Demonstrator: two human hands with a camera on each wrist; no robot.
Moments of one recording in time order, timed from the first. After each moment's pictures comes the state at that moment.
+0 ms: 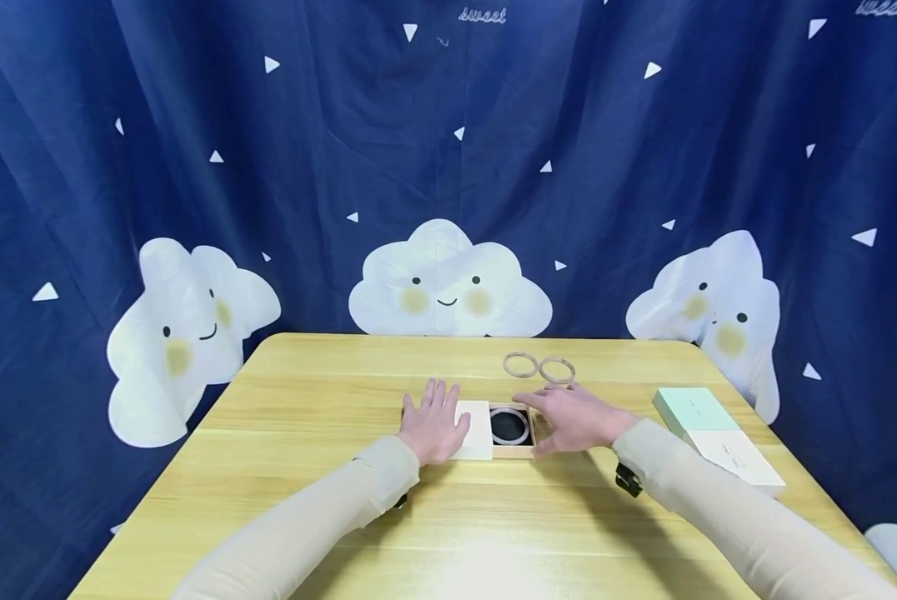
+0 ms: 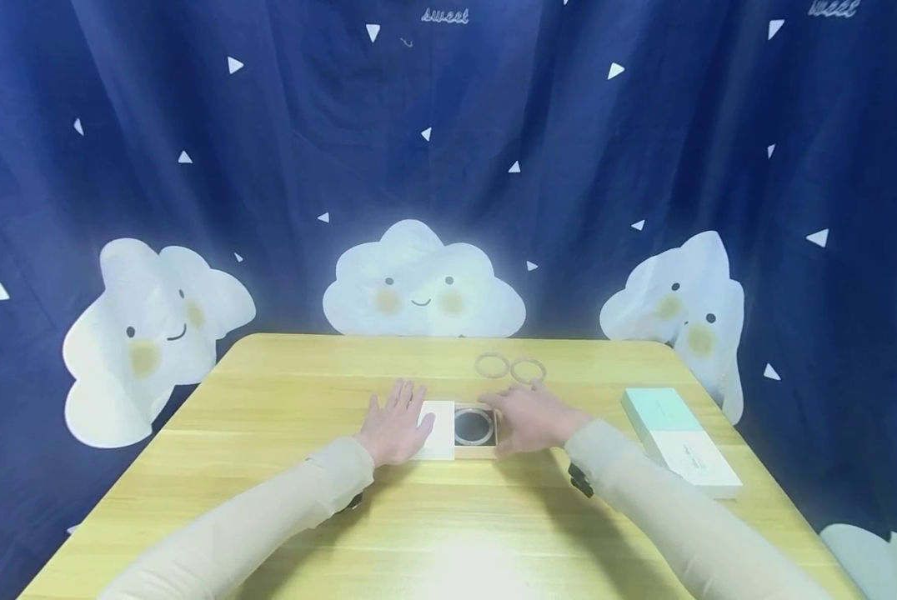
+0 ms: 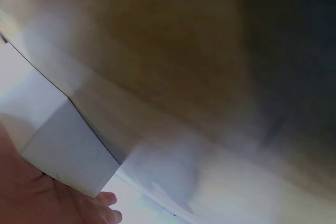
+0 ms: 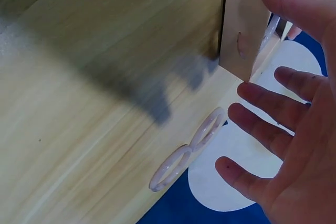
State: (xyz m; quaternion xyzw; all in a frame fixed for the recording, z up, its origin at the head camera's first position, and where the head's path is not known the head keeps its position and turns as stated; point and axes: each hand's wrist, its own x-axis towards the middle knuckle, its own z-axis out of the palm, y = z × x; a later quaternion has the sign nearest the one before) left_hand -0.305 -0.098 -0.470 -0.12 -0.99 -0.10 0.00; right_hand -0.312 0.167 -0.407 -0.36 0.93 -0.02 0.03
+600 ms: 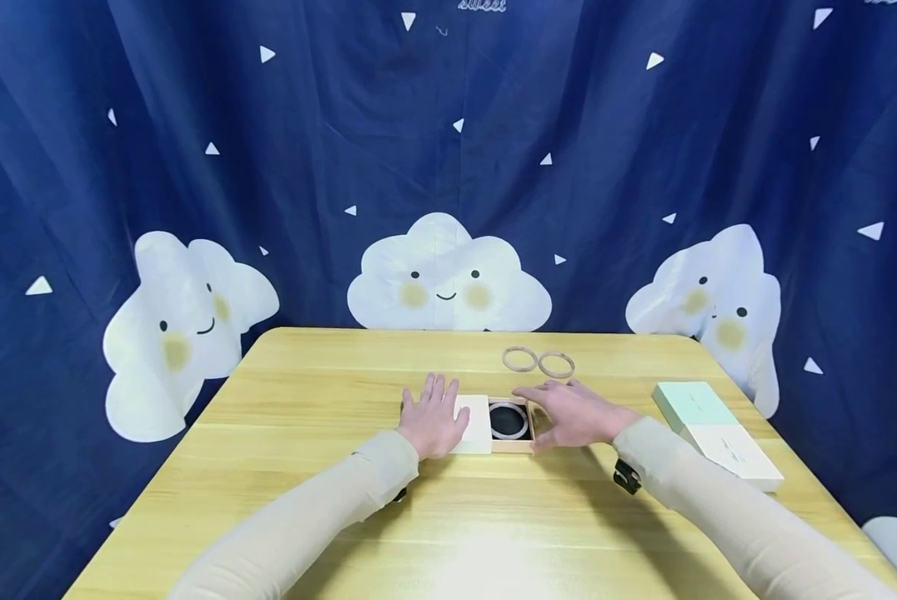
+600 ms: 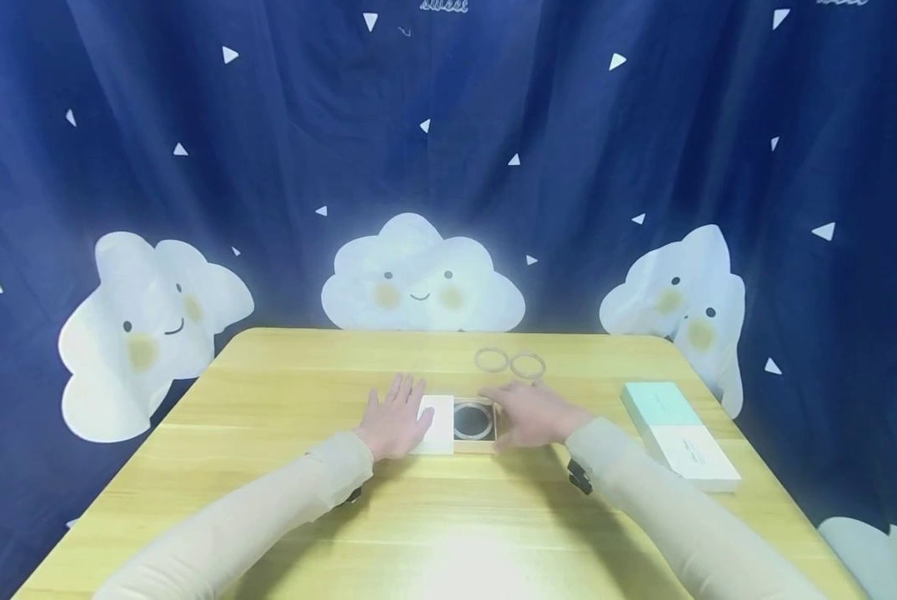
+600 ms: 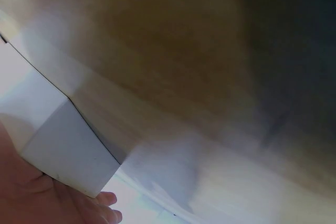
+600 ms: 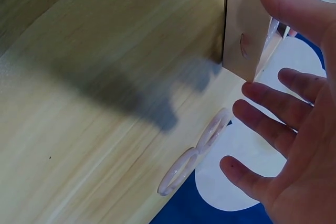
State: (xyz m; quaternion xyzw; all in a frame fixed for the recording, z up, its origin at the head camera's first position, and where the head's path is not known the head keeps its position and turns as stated) left_hand -0.307 -0.098 -0.469 -0.12 -0.99 -0.10 -0.01; right_hand -0.319 0.172 -0.416 -0.36 0.93 -0.04 0.03
